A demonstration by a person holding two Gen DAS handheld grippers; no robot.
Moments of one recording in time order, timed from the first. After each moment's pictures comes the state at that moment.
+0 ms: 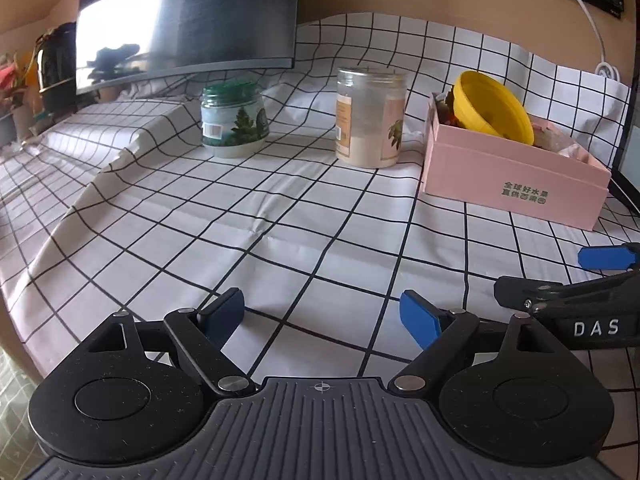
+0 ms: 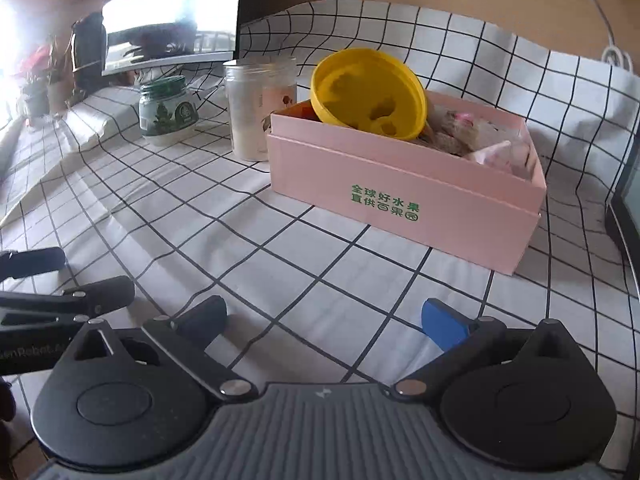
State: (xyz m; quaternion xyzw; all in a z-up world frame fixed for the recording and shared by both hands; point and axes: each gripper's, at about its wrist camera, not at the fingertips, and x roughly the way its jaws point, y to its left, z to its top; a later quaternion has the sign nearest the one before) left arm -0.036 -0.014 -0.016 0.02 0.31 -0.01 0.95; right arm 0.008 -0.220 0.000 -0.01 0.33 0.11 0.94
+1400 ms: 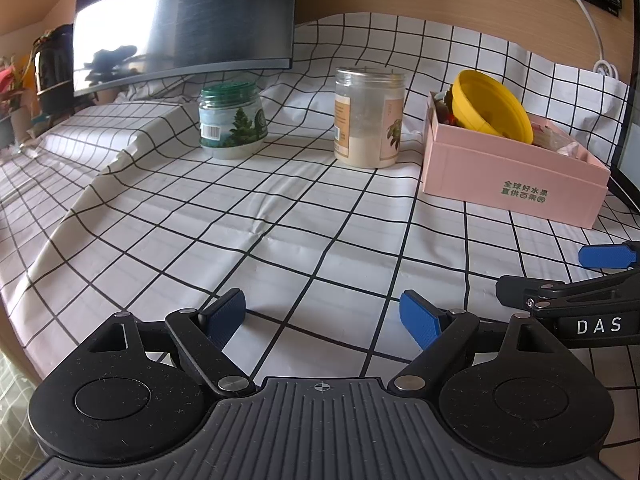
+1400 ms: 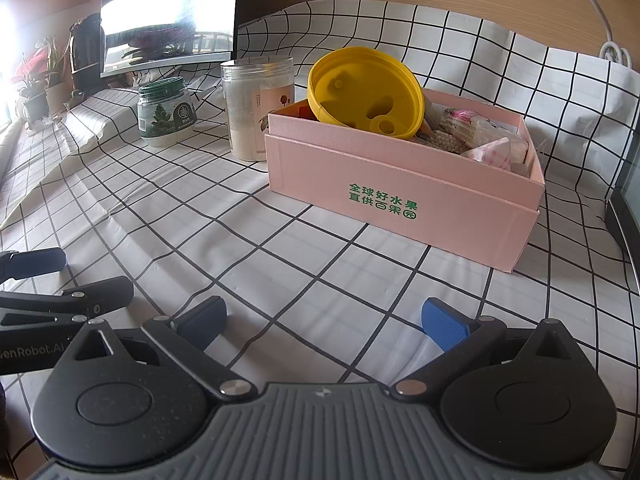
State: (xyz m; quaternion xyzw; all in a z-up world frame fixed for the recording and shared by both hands) left arm -0.034 -0.013 -0.016 0.02 0.31 -0.02 0.95; right arm 0.008 -0.220 -0.001 -0.01 0.33 0.11 0.94
